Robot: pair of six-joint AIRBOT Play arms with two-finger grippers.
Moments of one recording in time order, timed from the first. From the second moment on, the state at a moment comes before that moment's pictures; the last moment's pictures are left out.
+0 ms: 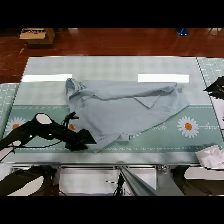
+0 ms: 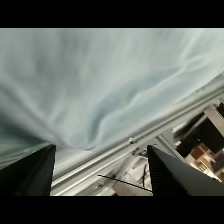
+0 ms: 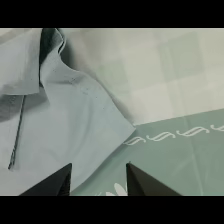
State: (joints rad) left arm -0.22 -1.19 0.41 0.64 -1.14 -1.42; right arm -0.66 -1.53 1.41 -1.07 1.41 1.25
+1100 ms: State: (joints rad) left arm -0.30 -1.23 0.41 0.50 -0.82 -1.33; right arm -0.66 -1.67 1.20 -0.97 1.25 1.25
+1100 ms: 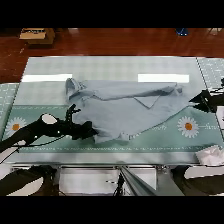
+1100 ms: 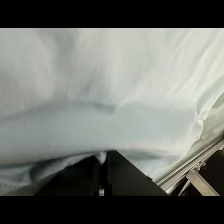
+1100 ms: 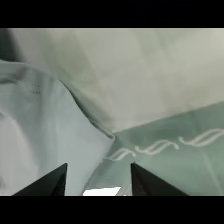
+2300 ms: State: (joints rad) left arm 0.06 -0.70 1.75 0.80 -1.02 -1.25; right arm -0.41 -0.80 1.82 -0.83 0.95 1.27
